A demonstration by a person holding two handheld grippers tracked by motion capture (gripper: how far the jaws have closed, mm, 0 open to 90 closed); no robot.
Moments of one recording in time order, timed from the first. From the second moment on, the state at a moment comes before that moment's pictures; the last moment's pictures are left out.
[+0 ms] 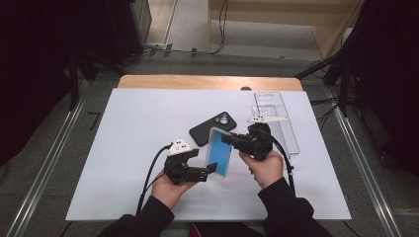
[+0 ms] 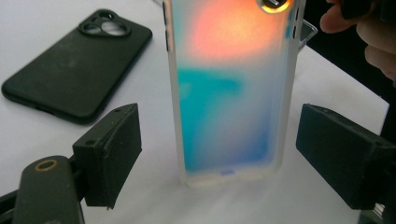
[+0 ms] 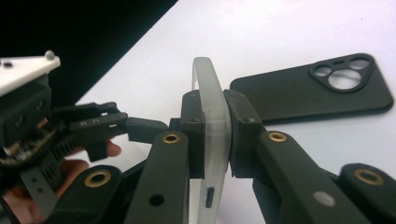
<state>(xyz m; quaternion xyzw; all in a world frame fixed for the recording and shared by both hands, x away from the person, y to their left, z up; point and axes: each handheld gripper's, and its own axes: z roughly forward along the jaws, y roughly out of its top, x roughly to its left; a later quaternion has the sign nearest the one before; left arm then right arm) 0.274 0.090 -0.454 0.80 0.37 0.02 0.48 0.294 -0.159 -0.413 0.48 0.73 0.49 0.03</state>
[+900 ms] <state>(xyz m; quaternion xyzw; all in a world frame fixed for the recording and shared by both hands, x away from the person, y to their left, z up) 0.293 0.112 -0.434 0.83 0.32 -0.05 0.45 0.291 -0.185 -0.415 0.39 0.77 0.51 0.01</state>
